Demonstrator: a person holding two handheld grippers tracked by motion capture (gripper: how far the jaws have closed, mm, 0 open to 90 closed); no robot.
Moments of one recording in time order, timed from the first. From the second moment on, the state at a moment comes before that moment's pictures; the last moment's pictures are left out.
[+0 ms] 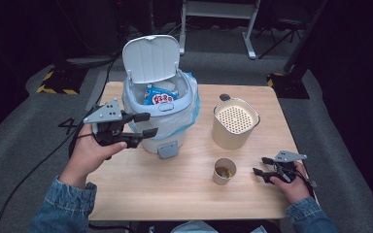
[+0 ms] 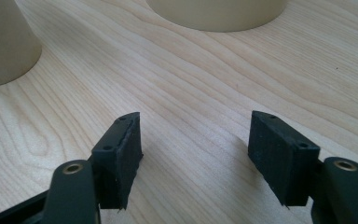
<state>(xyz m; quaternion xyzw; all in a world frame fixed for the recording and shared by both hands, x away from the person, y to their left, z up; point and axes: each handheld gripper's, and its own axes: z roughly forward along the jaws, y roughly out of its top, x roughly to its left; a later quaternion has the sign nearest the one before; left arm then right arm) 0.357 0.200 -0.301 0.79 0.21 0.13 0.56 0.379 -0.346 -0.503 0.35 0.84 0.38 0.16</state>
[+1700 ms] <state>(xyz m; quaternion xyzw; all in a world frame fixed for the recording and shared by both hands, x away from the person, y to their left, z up) 0.344 0.167 -0.496 0.87 0.30 0.08 0.39 0.351 -0.308 -0.470 0.27 0.86 0.43 0.11</state>
